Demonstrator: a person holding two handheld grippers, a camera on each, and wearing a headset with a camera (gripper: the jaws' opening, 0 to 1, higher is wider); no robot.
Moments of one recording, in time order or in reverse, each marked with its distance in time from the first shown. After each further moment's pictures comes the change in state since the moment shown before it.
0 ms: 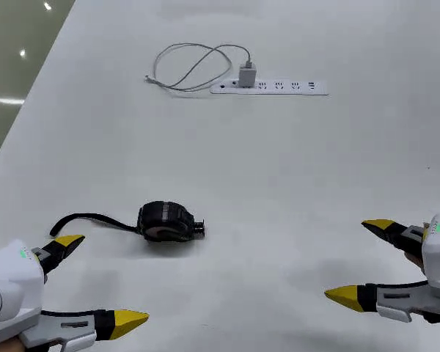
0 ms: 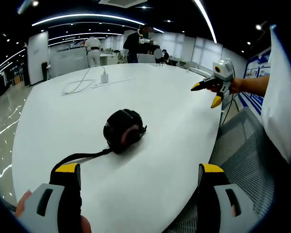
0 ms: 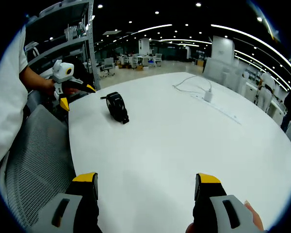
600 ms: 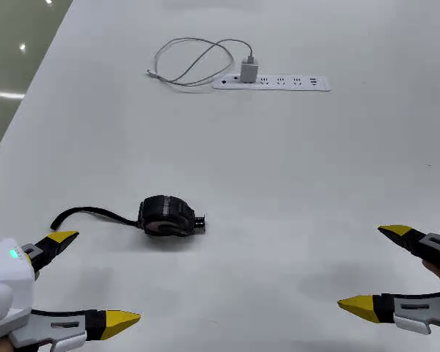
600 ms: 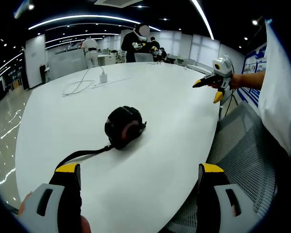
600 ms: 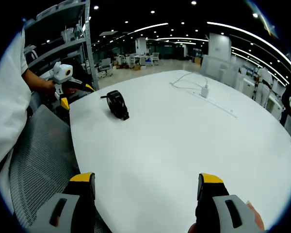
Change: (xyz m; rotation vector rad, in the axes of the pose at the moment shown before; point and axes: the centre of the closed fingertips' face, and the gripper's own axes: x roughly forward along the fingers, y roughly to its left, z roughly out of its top) left arm -0.010 0.001 -0.008 0.042 0.010 0.005; right arm -0.016 0.002 -0.013 0.039 -0.003 -0.009
